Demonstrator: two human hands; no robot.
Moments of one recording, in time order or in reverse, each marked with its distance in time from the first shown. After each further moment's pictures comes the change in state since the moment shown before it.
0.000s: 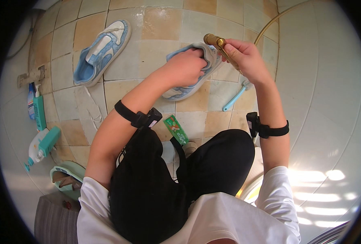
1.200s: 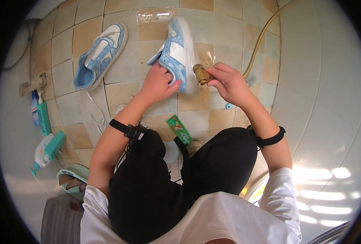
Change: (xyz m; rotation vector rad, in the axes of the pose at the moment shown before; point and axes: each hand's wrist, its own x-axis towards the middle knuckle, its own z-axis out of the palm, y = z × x) left_hand -0.076 -0.047 0.042 0.061 0.154 -0.056; right_hand -0.041 0.051 0.041 -0.554 0.039 -0.409
